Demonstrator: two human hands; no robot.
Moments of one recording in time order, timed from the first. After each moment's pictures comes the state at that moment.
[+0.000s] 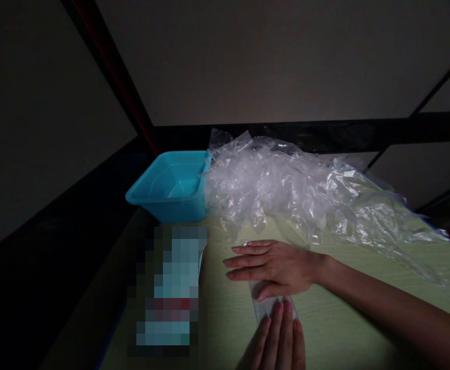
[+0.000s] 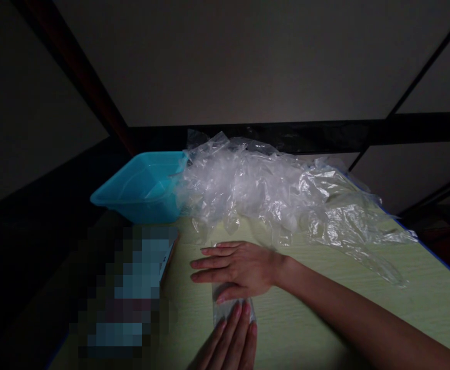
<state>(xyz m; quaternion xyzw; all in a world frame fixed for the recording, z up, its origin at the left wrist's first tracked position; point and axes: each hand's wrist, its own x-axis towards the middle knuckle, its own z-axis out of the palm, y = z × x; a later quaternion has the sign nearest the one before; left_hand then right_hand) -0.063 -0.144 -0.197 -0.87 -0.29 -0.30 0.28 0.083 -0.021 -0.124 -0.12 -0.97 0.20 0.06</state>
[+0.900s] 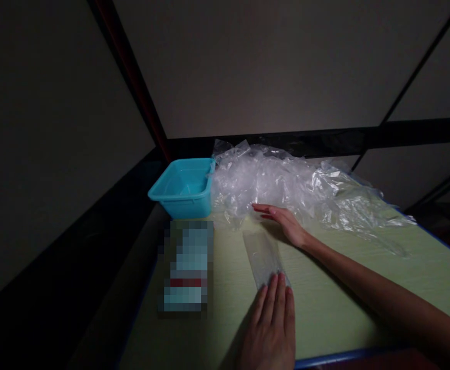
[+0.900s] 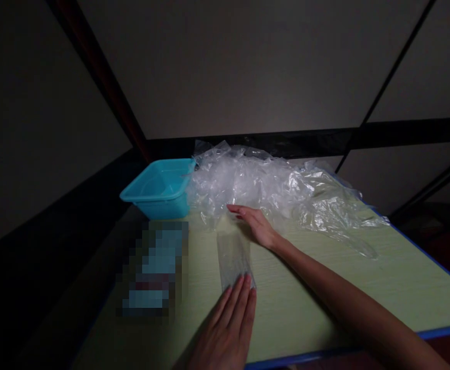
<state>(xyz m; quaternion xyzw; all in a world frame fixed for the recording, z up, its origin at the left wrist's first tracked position) -0.068 -0.161 -0.170 -0.92 -0.34 -0.11 0.16 0.097 -0.013 -0.135 -0.38 -0.75 0.34 0.42</state>
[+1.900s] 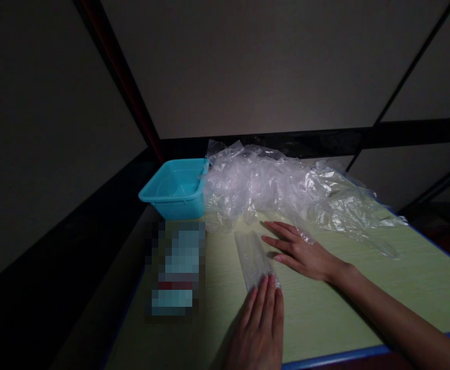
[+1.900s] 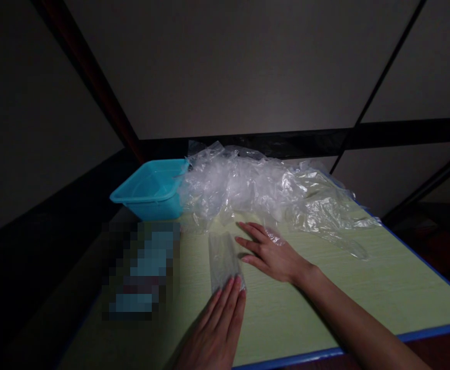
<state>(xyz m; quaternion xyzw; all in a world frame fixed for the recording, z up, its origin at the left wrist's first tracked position) -0.068 -0.160 -0.165 -0.93 -0.34 -0.07 0.15 0.139 -0.068 -0.134 -0.40 -0.90 0.07 0.14</state>
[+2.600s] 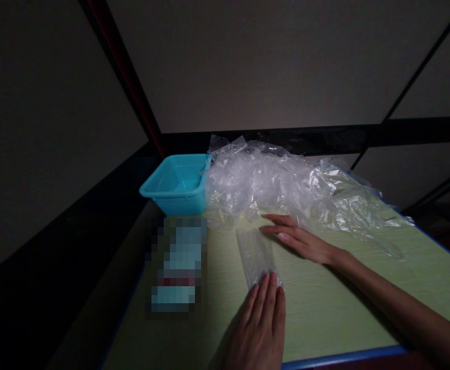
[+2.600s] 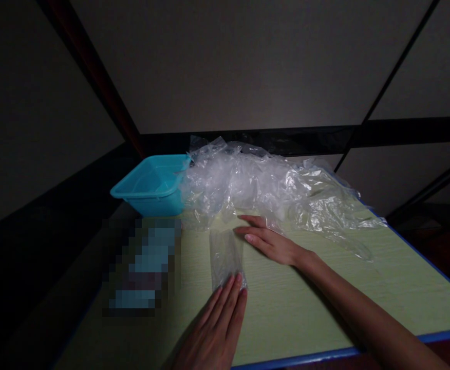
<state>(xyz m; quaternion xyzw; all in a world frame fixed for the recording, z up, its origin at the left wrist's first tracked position) -0.068 -0.161 -0.160 -0.92 -0.34 -0.09 0.14 0.141 -0.048 -0.132 -0.41 -0.84 0.28 0.23</state>
